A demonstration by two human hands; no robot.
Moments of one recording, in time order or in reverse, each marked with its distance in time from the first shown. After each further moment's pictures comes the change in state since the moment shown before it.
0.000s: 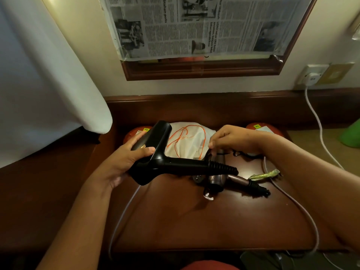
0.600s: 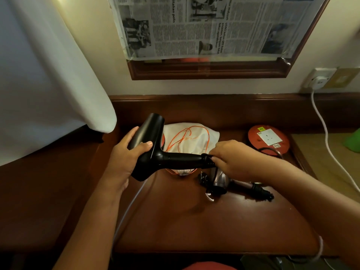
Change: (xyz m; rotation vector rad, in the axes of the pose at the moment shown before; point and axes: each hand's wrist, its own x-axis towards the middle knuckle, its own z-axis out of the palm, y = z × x) left_hand -0.006 -0.003 0.007 0.053 0.400 0.265; right_hand -0.016 -0.032 0.043 -0.709 0.135 0.012
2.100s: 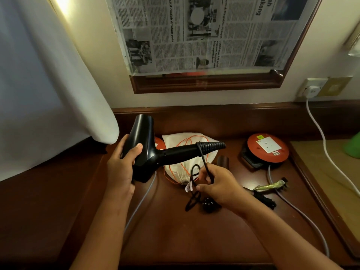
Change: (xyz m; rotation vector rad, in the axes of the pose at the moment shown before) left_hand -0.007 0.002 0.004 -0.370 0.191 -0.010; right_hand -0.003 -0.025 0.070 0.880 0.316 0.181
